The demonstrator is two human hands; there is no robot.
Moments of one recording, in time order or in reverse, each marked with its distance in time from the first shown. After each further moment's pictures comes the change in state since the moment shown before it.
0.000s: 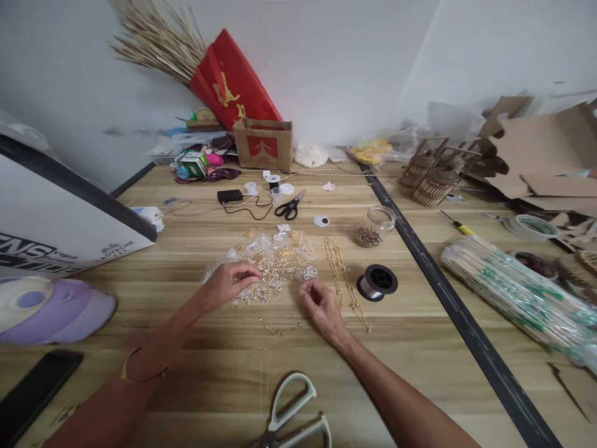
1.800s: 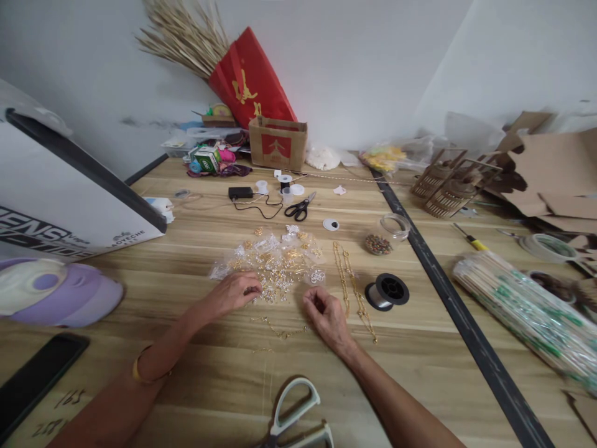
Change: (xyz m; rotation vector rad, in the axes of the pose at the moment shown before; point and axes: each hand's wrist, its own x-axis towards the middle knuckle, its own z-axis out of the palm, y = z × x) left_hand -0.018 -0.034 0.014 0.364 -0.180 0.094; right_hand -0.004 -0.002 0.003 -0.241 -0.052 -0.034
